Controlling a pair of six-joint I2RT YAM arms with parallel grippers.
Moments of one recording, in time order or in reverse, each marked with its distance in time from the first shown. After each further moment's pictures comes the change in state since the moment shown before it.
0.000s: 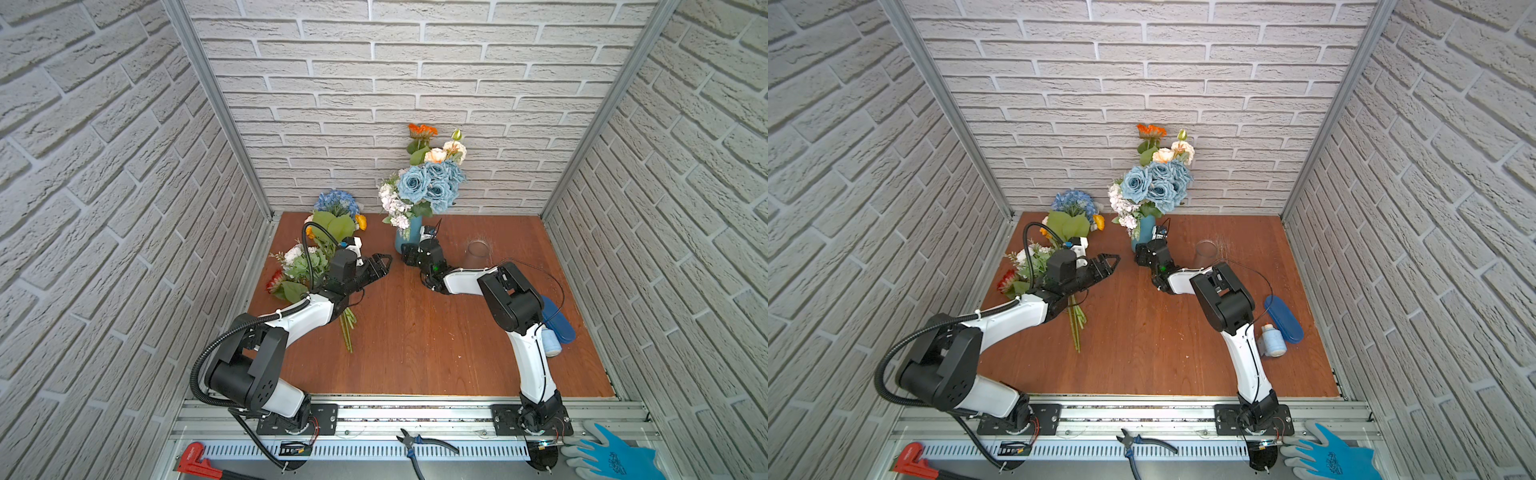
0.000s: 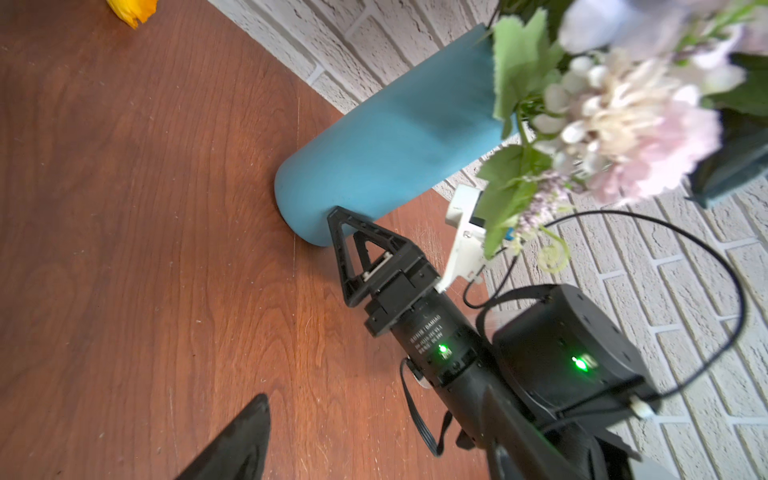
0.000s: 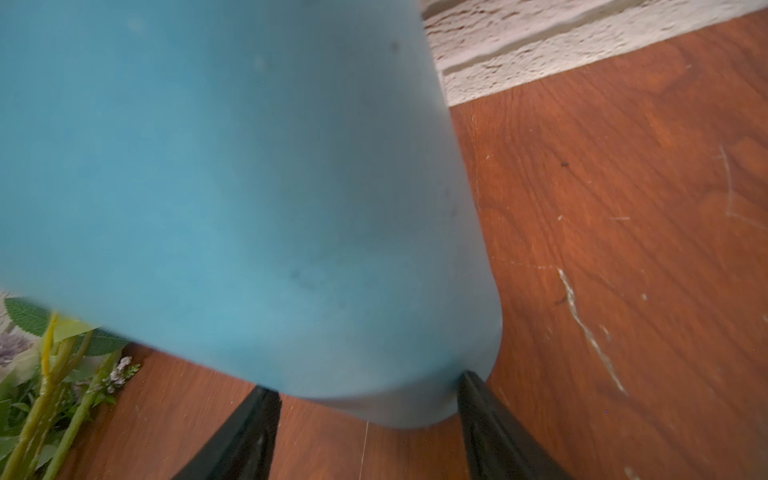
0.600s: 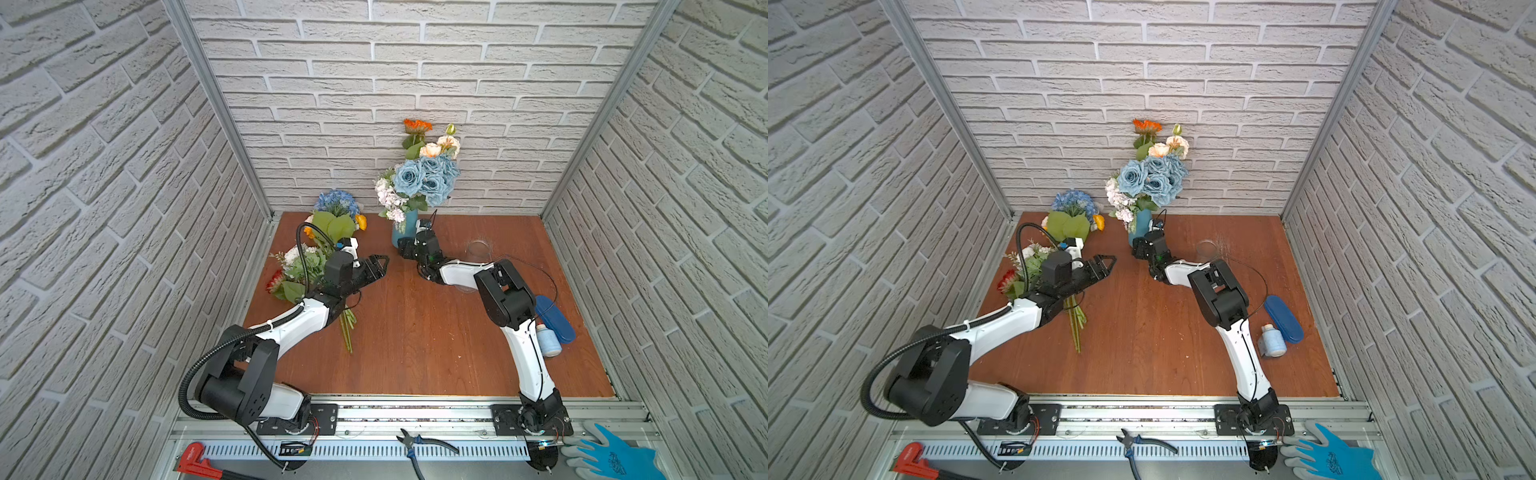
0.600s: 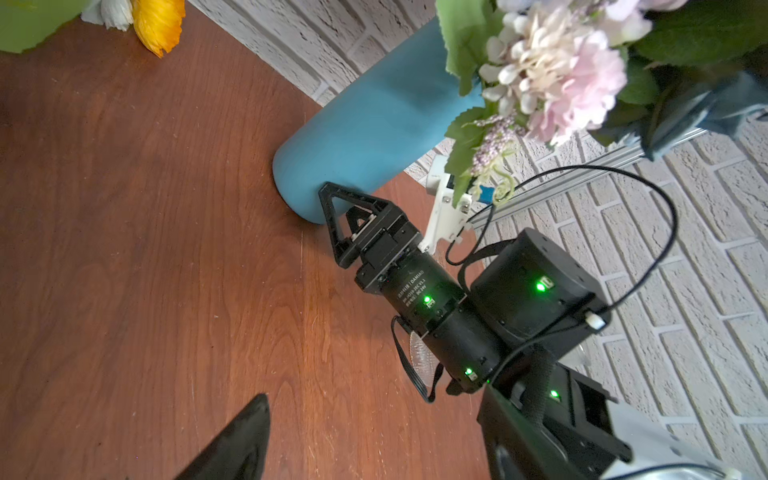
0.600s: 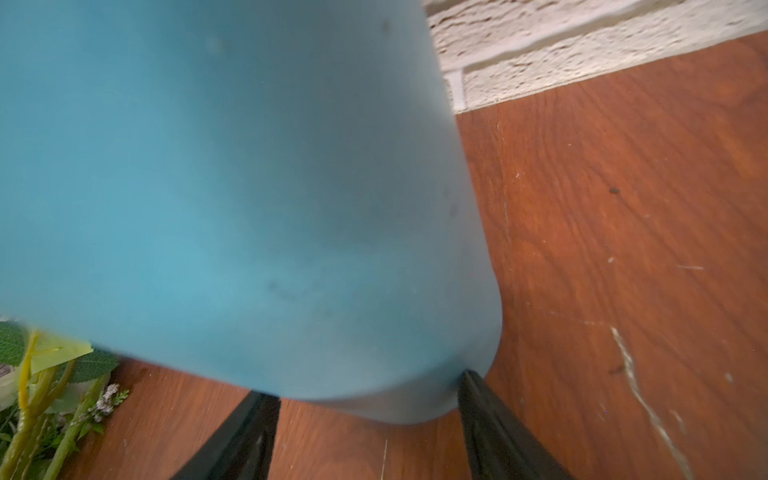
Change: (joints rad) left arm 0.002 -0.076 -0.027 -0.045 -0.029 0.021; right arm -0.027 0.086 0.183 -0.124 -0.050 -0.008
